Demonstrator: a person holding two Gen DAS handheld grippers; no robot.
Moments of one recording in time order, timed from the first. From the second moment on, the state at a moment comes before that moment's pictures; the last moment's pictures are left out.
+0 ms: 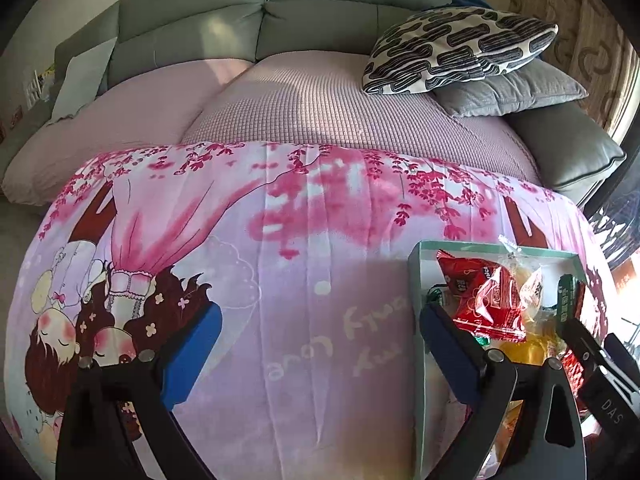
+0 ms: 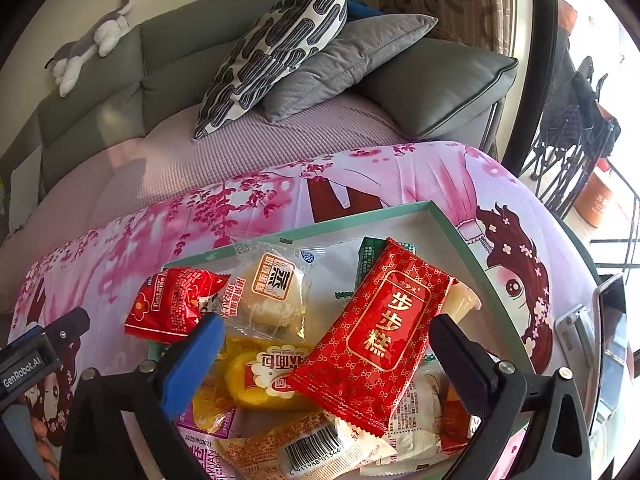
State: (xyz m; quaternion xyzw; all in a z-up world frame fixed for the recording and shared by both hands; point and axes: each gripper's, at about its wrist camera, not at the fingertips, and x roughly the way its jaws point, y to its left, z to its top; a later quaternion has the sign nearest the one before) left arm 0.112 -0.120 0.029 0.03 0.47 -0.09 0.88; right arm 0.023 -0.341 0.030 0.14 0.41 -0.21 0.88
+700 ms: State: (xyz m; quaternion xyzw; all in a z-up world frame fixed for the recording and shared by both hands) left arm 0.094 -0.110 0.035 0.09 0.47 0.00 0.88; right arm 0.019 -0.321 0.032 0.12 0.42 -0.20 0.88
